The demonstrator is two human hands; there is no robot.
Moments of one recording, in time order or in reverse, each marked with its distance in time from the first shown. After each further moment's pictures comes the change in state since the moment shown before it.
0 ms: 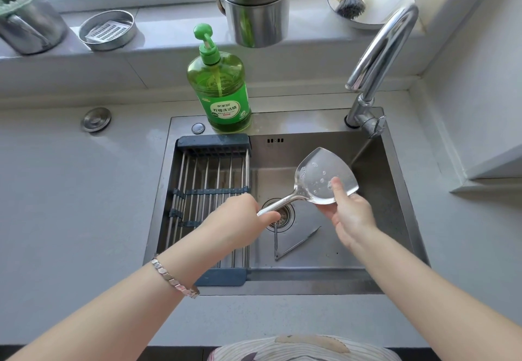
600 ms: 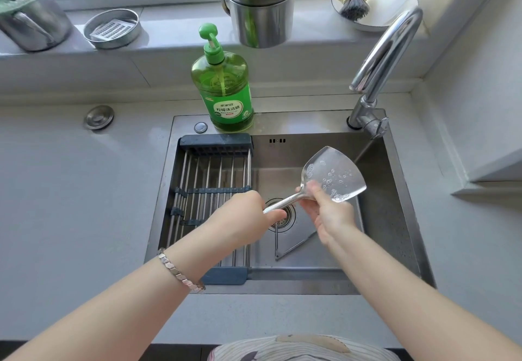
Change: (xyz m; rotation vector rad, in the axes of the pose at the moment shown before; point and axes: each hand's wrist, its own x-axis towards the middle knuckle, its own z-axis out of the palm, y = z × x) left_hand -0.001 0.005 -0.003 0.008 0.007 0.008; right_hand -0.014 0.015 0.026 -0.010 0.057 0.048
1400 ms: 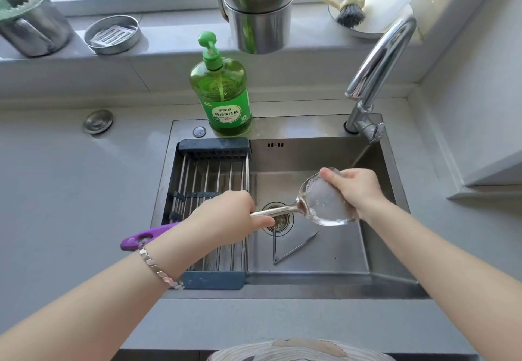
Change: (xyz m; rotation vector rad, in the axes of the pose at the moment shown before) left_hand 0.003 -0.011 -0.017 0.219 -0.040 0.082; right_hand 0.040 -0.059 -0.023 -0.872 -0.086 -0.318
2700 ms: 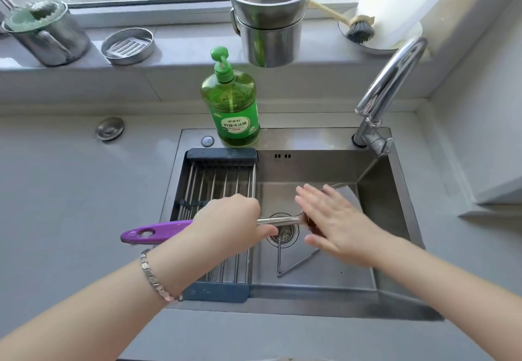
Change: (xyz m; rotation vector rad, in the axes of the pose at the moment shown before) left_hand -0.012 0.005 -0.017 0.222 0.133 0.025; right_hand -0.012 0.025 0.012 -1.178 -0.275 -1.157
